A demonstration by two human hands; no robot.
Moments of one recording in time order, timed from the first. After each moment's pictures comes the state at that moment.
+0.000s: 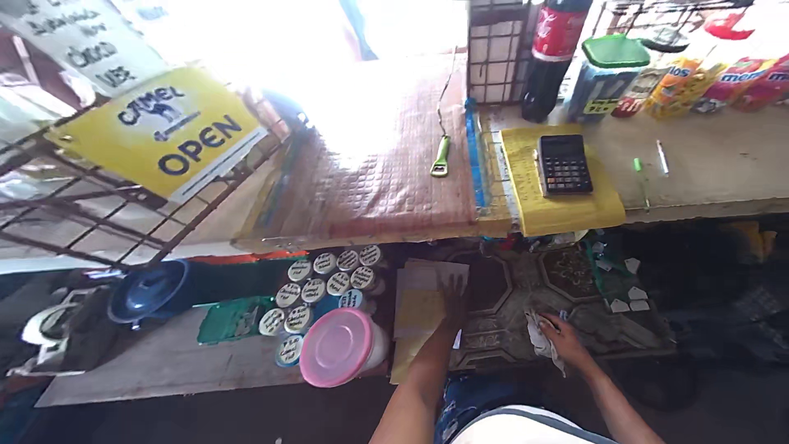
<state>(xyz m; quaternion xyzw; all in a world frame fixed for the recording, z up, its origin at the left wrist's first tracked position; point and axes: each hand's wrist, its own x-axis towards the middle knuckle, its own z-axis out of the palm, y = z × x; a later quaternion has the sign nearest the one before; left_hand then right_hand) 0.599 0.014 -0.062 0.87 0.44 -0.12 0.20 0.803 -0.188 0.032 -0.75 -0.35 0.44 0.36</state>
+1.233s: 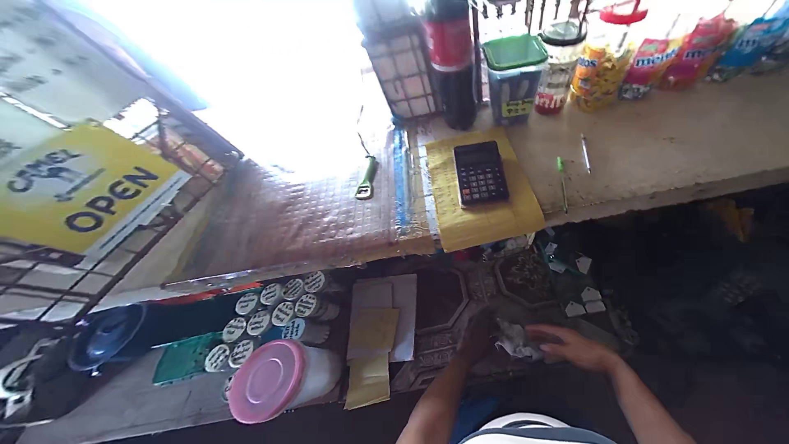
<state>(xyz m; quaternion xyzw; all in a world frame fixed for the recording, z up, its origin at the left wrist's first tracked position) 0.730 -0.093 -0.075 0.89 0.29 -0.12 0.32 0.955 -0.243 0.060 -0.57 -0.43 0.64 0.28</state>
